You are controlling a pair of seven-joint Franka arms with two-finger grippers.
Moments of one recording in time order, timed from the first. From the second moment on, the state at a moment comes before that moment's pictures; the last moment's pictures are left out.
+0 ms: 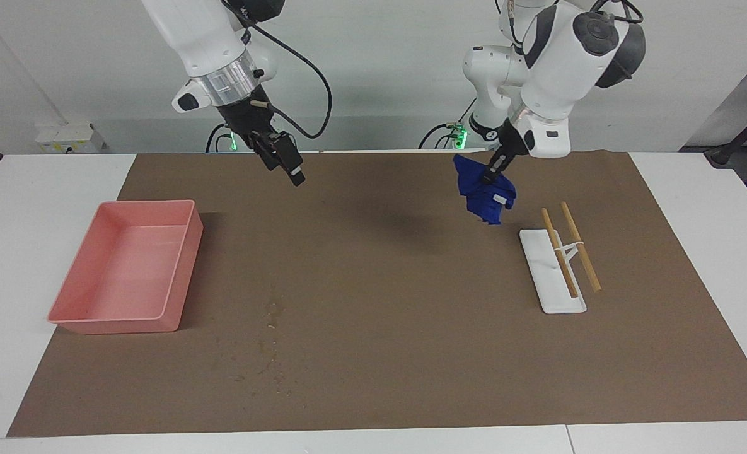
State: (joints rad) left arm -0.27 -0.05 -0.10 -1.77 -0.22 1.69 -1.25; right arm 0.11 0.02 0.18 -1.58 0.26 1.85 1.18
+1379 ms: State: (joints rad) left arm -0.54 -0.04 -0.10 -1.78 -0.34 2.28 -2.38; right arm 0.28 0.11 0.18 -1.58 0.35 1.98 1.54
